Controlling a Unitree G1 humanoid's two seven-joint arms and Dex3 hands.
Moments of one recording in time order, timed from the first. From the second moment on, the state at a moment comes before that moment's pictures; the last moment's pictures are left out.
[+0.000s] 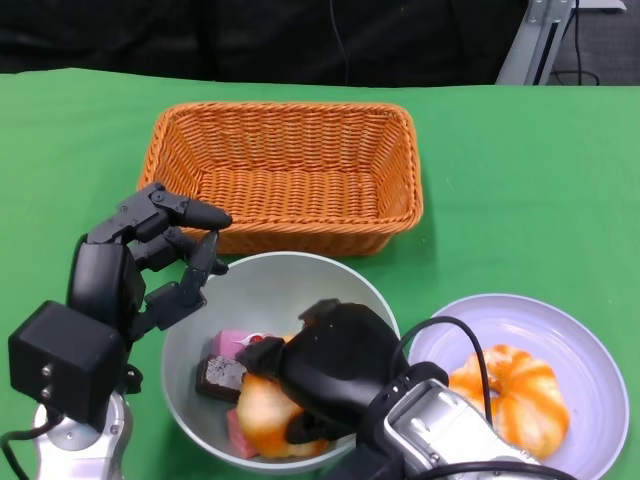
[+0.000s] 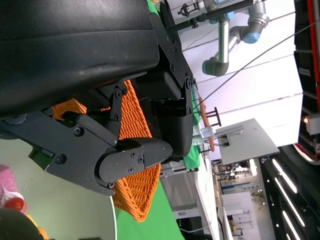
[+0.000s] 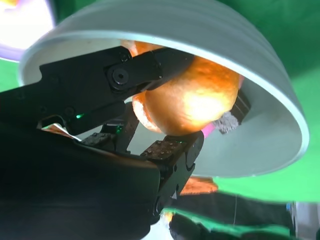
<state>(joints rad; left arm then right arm) -0.19 0.00 0.09 0.28 -0.04 -0.47 -0.07 -0.36 -0.07 0.82 0.10 -1.18 0.12 0.10</state>
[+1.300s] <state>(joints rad) -0.20 0.00 0.10 0.30 -0.09 -0.47 -0.09 -0.26 -0.15 0.57 -0.06 -0.78 0.00 0.12</state>
